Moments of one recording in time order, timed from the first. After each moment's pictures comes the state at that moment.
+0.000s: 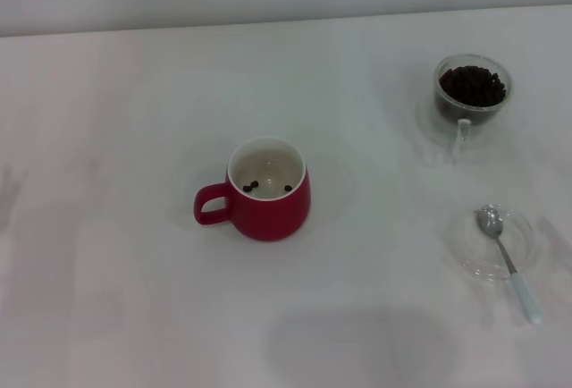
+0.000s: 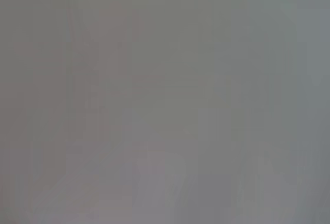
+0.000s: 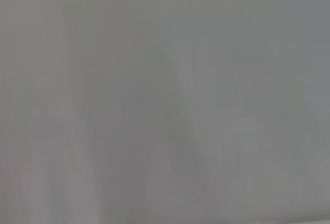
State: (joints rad) left arm -0.30 -2.08 -0.29 -0.16 -1.50 -1.36 2.82; right arm -0.10 2.03 -0.68 -0.39 -1.27 -1.70 0.94
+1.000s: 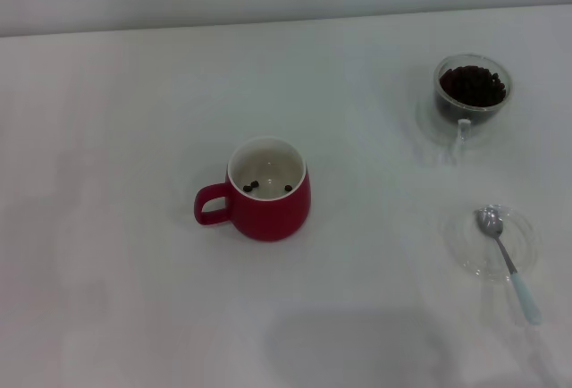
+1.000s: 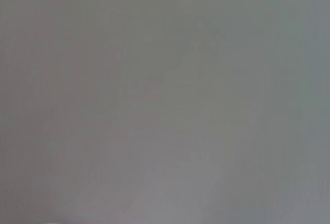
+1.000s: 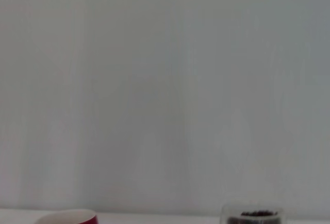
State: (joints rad) left arm -0.33 -2.08 -0.30 -0.17 -1.61 -1.31 2.81; right arm -0.18 2.01 -0.72 0.30 -1.25 -1.96 0.04
